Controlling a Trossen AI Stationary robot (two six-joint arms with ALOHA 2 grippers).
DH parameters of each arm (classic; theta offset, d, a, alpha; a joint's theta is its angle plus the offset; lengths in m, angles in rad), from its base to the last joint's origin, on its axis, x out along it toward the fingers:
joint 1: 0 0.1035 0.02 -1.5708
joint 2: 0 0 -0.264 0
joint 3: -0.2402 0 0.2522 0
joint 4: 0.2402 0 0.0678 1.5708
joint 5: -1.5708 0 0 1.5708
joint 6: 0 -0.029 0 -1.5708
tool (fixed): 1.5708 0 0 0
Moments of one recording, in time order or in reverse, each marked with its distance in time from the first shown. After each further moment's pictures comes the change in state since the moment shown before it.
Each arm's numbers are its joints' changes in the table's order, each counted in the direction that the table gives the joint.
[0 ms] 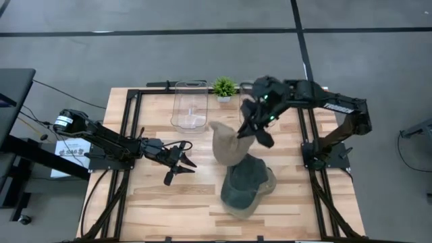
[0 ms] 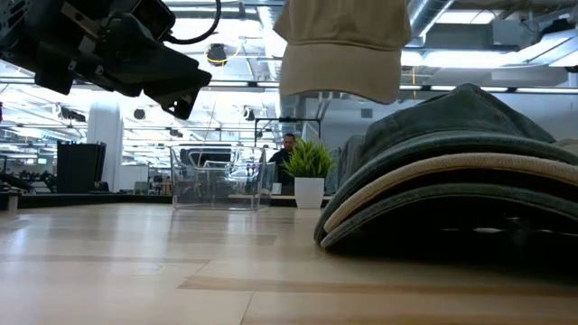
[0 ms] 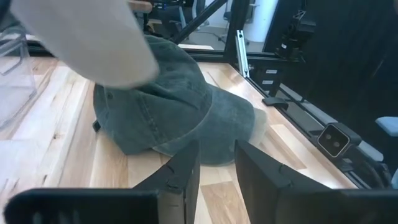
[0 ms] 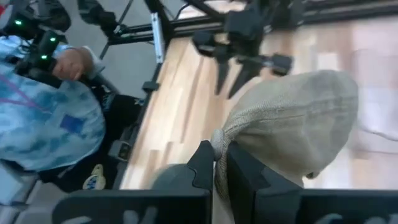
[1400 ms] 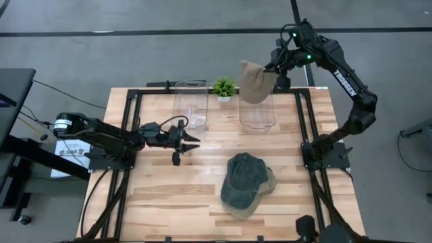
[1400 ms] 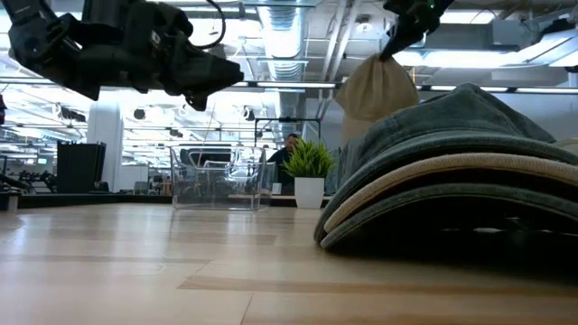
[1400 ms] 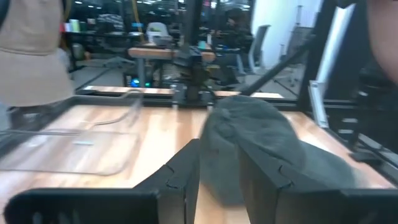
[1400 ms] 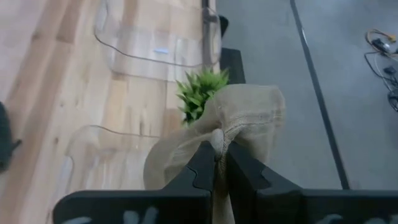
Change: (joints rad) left arm 0.275 0.000 -0.001 -0.169 0.000 -0.074; right arm -0.816 0.003 0.000 0.102 -0.013 0.867
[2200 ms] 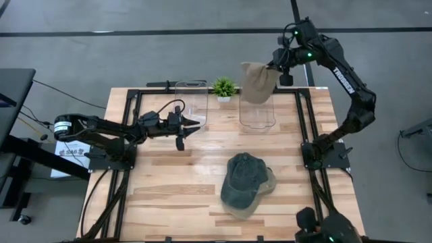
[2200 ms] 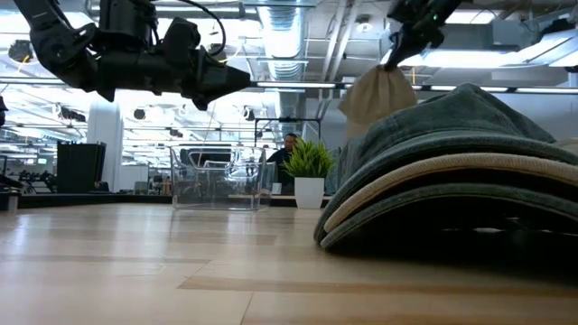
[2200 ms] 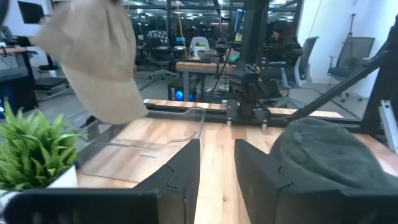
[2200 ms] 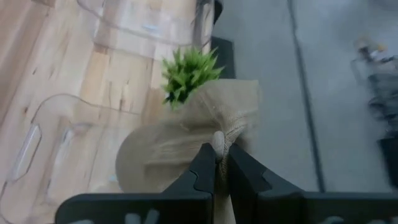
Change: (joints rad) left arm 0.174 0.000 -0.038 -0.010 0.000 -0.029; right arm -0.069 0.027 0.034 -0.013 -0.008 0.165
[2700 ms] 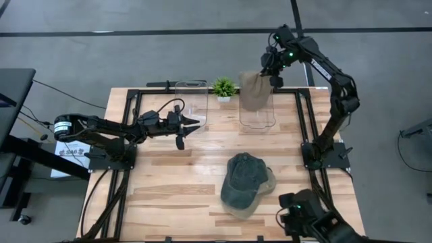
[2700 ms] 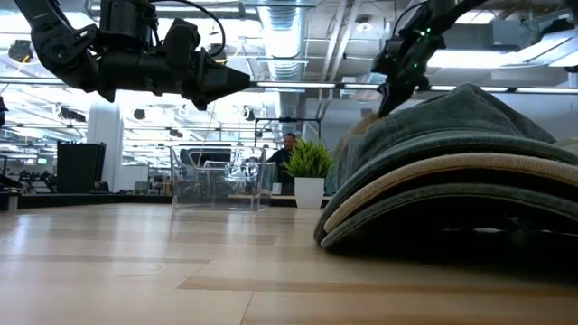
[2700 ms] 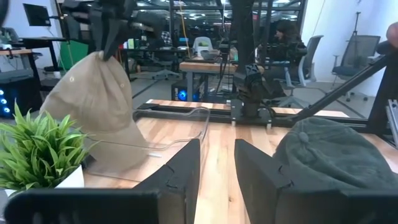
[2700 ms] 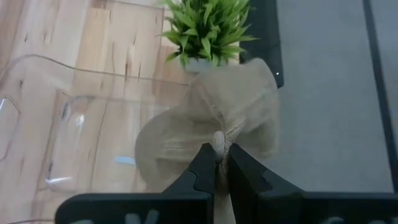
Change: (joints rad) left arm 0.013 0.000 0.000 0.000 0.000 -0.004; right arm -0.039 0.235 0.018 -0.007 -0.007 0.015
